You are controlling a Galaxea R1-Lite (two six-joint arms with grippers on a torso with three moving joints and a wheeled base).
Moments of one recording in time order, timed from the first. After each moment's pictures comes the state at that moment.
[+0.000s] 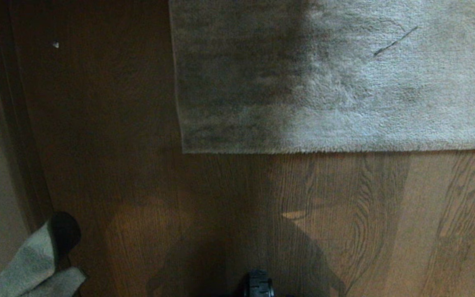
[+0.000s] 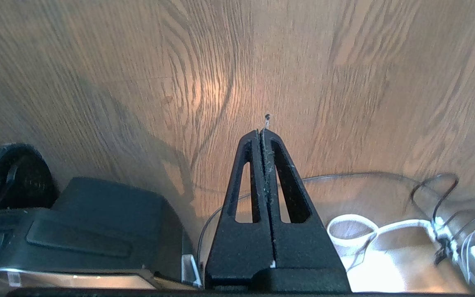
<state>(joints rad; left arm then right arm) 0.00 0.00 0.00 0.00 0.00 -0.03 -0.10 0.35 0.00 -0.06 -0.06 -0.03</state>
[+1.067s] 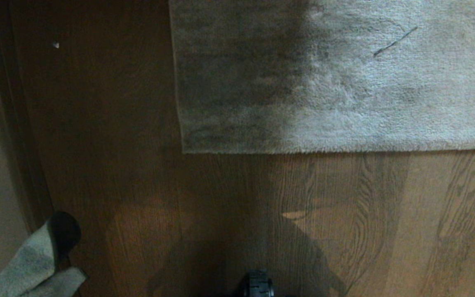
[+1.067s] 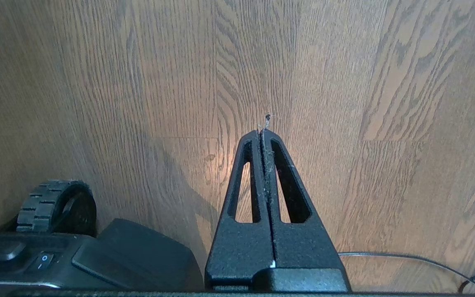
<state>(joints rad) 0.00 0.00 0.00 0.00 0.00 -0.03 0.00 0.00 0.00 0.01 0.00 -0.03</state>
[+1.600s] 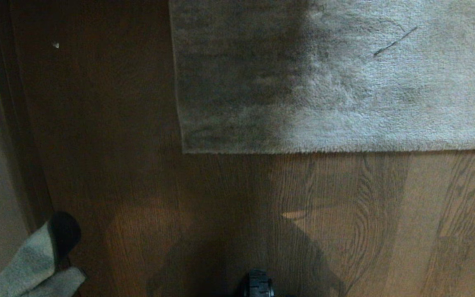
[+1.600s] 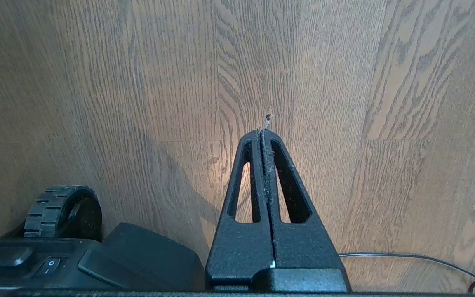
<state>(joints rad) 0.00 0.00 0.00 0.00 0.00 -0.03 0.00 0.00 0.00 0.01 -0.01 0.00</state>
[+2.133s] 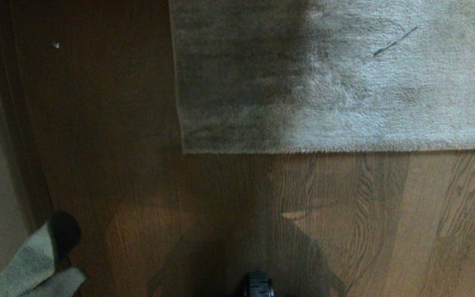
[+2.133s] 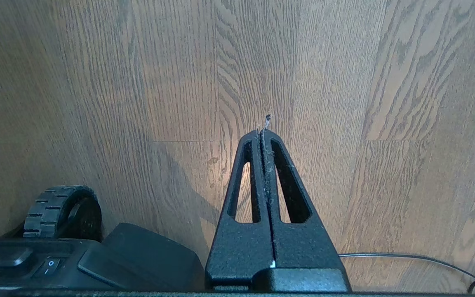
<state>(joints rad) 0.00 0.00 0.00 0.00 0.00 -0.04 0.00 0.00 0.00 0.01 -0.01 0.00</state>
